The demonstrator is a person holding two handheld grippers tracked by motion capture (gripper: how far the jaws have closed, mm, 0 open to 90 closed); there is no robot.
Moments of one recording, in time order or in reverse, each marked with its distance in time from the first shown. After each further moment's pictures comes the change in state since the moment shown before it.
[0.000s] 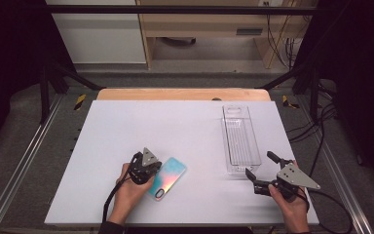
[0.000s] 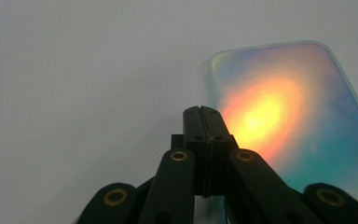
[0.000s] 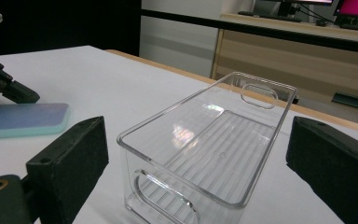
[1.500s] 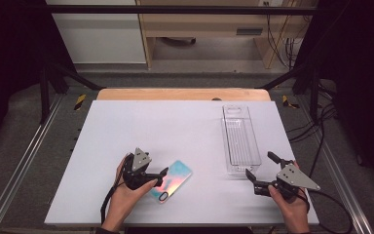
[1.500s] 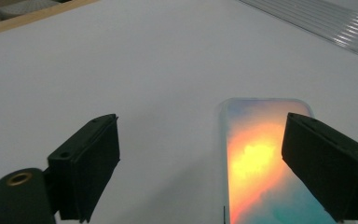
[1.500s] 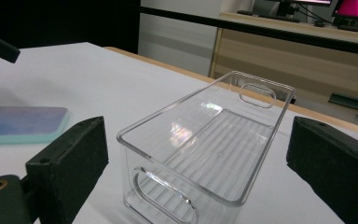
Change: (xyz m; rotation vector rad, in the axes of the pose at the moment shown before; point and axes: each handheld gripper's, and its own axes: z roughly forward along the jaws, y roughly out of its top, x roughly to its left) left arm -0.009 0.007 -0.038 -0.166 0.019 -0.084; right arm 0.001 0.001 -0.001 0.008 -0.008 -0.019
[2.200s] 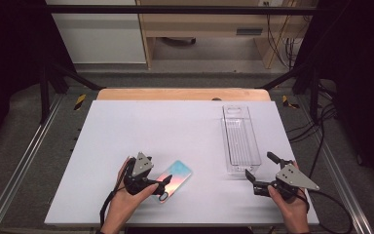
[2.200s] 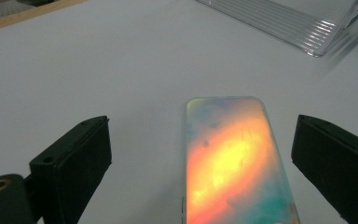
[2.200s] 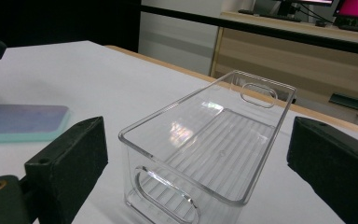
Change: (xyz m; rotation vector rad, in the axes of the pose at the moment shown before) left arm -0.014 0.001 -0.011 -0.009 -0.080 0.022; right arm 0.001 0.000 0.001 0.005 0.003 -0.002
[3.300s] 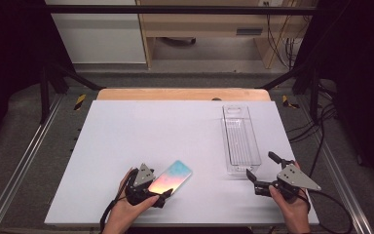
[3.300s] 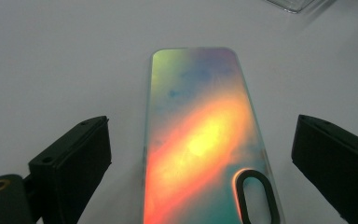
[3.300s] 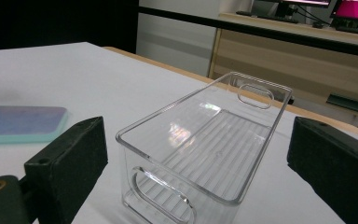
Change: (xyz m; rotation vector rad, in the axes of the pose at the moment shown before) left arm -0.011 -0.031 0.003 0.064 -0.082 -0.014; right arm -0.002 0.001 -0.002 -0.005 -0.008 -0.002
